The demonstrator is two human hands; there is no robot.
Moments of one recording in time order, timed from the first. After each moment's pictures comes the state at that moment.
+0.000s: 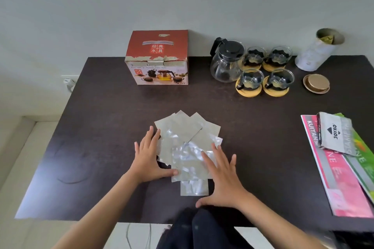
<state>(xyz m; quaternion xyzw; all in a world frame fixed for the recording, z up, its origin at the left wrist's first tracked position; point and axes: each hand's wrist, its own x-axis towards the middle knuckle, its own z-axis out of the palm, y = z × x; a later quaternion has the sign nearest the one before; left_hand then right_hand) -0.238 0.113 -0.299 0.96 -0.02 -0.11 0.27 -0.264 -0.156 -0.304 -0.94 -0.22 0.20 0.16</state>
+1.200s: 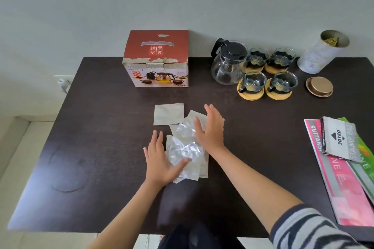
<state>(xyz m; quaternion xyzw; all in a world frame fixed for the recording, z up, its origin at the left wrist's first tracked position) -0.230 0.066 -0.312 0.93 0.08 -0.01 0.36 -0.130 -0.091 -0.307 -0.92 0.01 -0.02 0.40</state>
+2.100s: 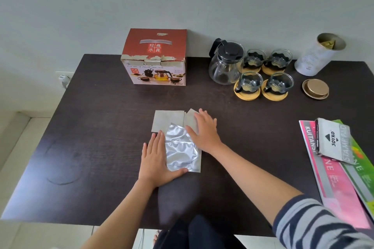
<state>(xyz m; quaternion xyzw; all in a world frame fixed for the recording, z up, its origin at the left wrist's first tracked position) -0.239 0.063 -0.312 0.98 0.02 -0.08 0.16 -0.129 -0.108 -0.311 -0.94 -0.10 0.13 0.30</state>
